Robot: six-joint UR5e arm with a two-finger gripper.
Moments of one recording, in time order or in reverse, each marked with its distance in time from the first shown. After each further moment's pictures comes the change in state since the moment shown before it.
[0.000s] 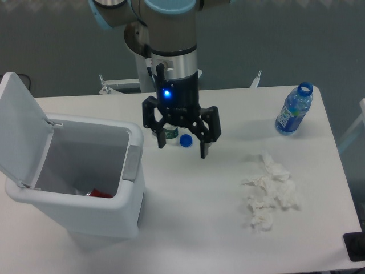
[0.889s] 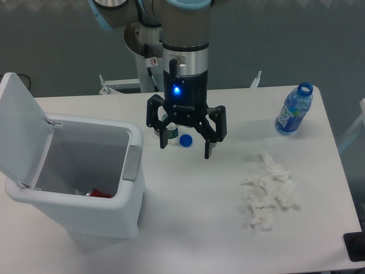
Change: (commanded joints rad) arm 0.015 0.018 -0.006 0.005 -0.127 -0.112
